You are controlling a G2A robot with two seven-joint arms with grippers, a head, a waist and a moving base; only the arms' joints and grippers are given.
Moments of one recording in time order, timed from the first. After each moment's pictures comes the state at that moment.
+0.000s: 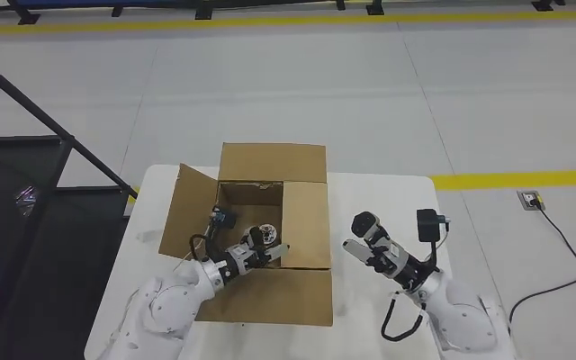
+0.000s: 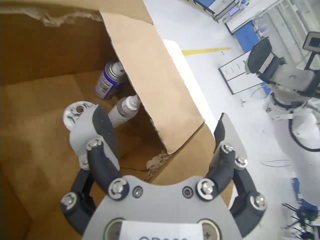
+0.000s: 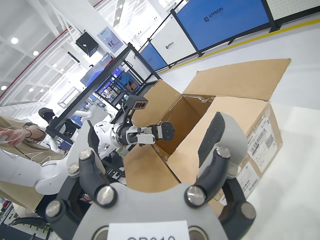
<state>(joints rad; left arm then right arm) 1.09 -1.19 -1.27 -1.62 0.42 -0.32 -0.65 -1.25 -1.34 1.52 -1.77 -0.37 -0.64 0.54</state>
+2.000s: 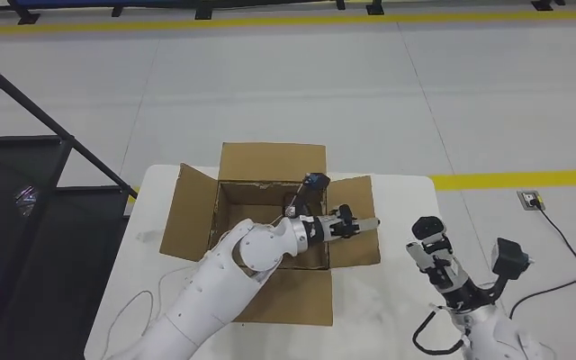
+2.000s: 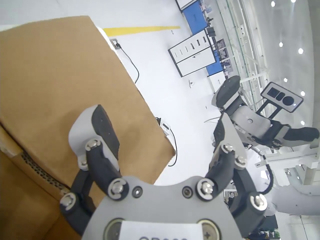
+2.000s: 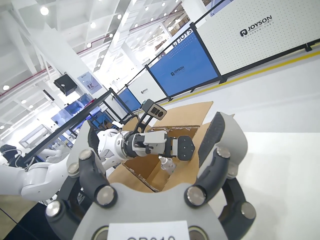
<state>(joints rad) 0.57 -1.39 -0.78 -1.21 0.10 -0.32 -0.53 -1.44 -1.29 1.67 -1.88 -0.53 -0.71 0.15</state>
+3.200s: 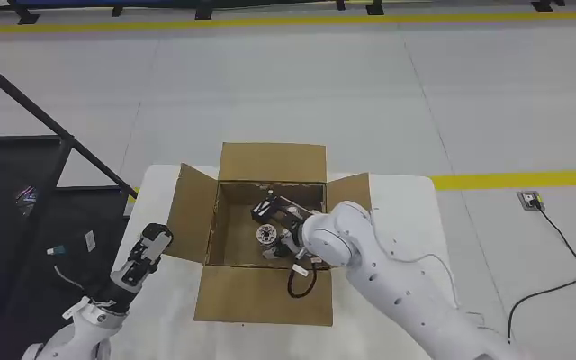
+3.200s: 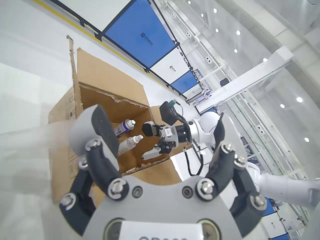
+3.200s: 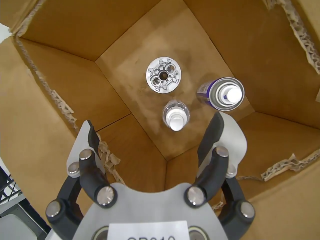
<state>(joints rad) 1.52 -1.21 -1.84 -1.93 0.05 -0.48 -0.49 -0.46 -1.43 0.71 -1.28 -0.90 -0.13 1.09</state>
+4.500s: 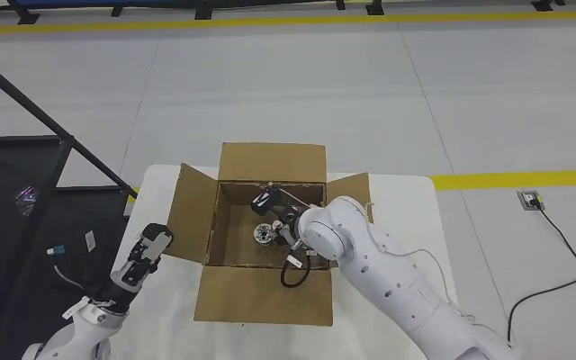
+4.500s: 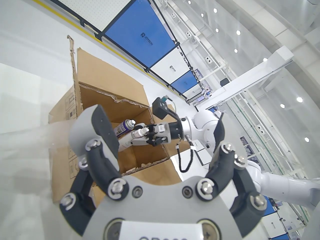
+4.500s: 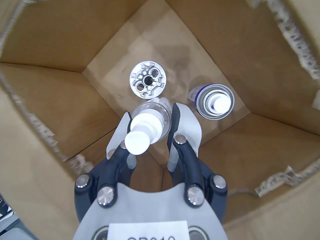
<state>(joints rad) 1.52 -1.21 -1.84 -1.93 0.05 -0.48 -0.49 -0.46 -1.46 0.77 -1.30 -0.95 -0.11 1.11</state>
